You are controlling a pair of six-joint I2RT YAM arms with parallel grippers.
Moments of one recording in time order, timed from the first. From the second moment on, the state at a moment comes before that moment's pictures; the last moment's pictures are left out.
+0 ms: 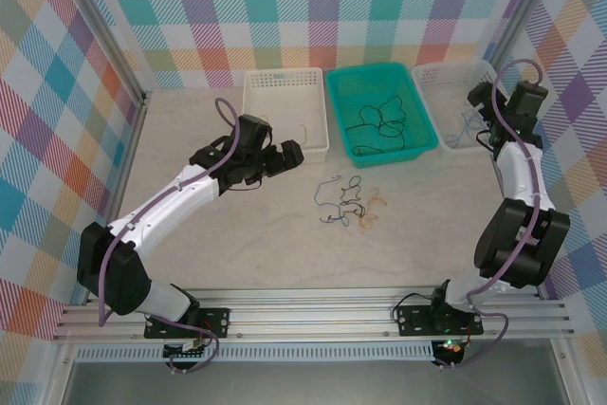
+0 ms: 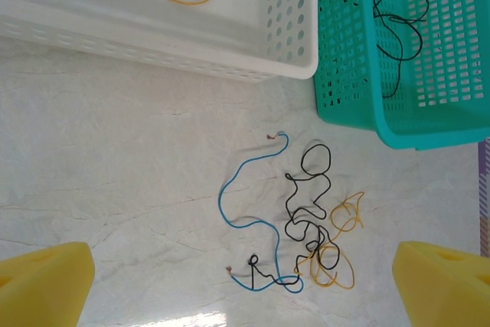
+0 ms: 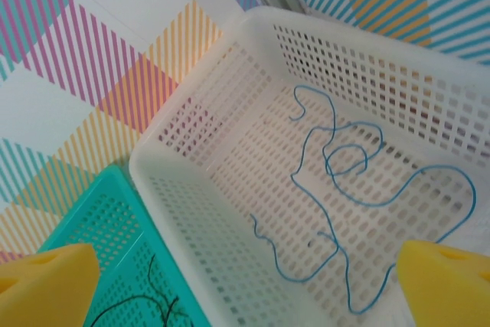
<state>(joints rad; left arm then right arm) -0.57 1.45 1.24 -0.60 0.04 -0.80 -0.34 1.57 1.27 -0.18 -0.12 0.58</state>
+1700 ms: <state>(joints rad) -0.81 1.84 1.33 -0.58 -0.10 -0.83 0.30 1.23 0.63 -0.19 -0.26 0.92</state>
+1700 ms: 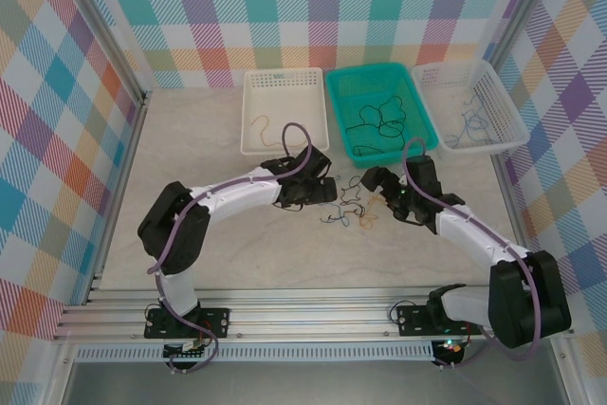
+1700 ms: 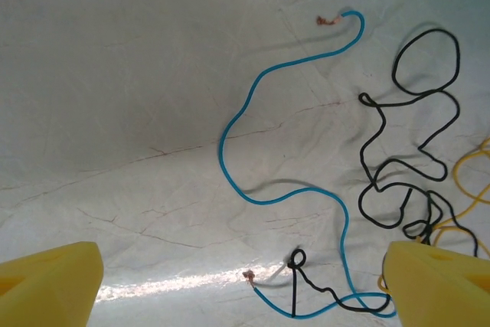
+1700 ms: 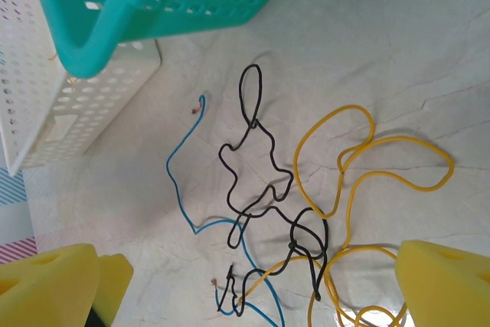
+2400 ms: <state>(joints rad) -0.82 2.10 1.58 -0.68 -0.23 -0.67 0.31 1.21 0.63 -0.24 -0.22 0.91</state>
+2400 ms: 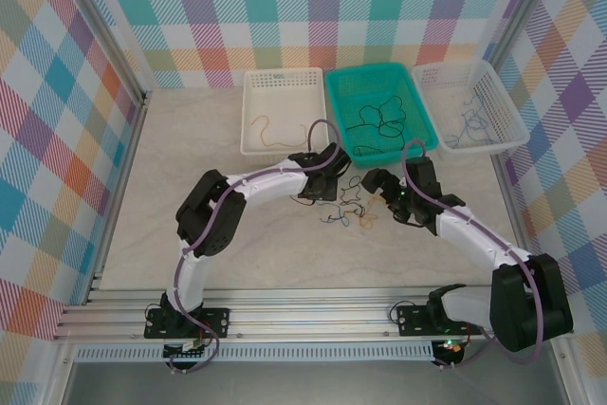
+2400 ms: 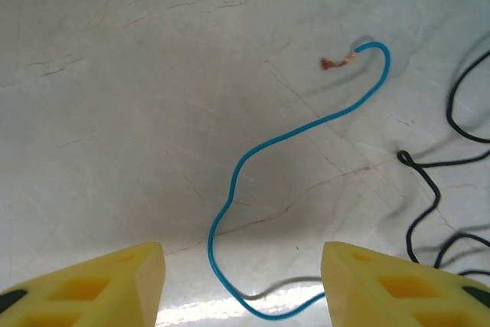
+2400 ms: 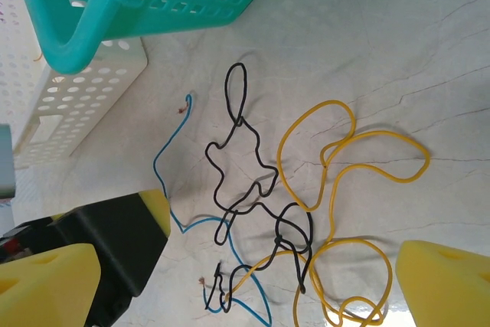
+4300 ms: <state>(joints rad) -0.82 1.94 1.64 -0.75 -0.32 -0.57 0.31 1.07 0.61 -0.13 -0.26 0.81</state>
